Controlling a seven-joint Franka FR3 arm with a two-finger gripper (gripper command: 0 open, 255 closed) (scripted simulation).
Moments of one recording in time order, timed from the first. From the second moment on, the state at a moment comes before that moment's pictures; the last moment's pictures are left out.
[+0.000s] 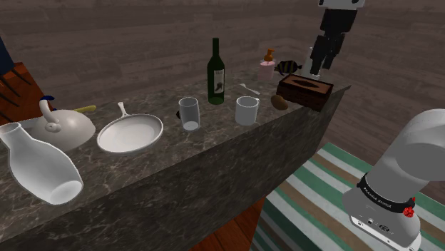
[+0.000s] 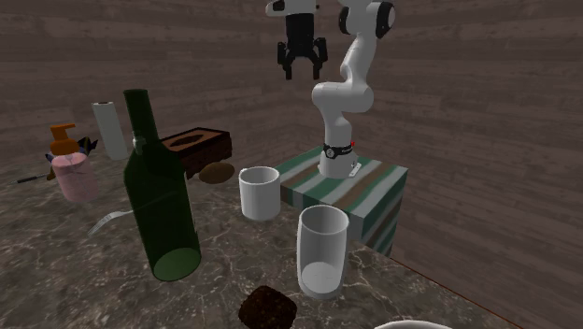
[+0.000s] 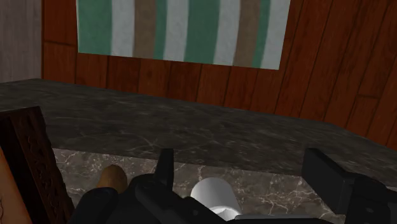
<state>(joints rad) 0.02 -0.76 0.02 -2.36 0.07 1.56 -0.04</state>
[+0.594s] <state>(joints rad) 0.04 -0.57 0.07 -2.36 0.08 1.78 -0.02</state>
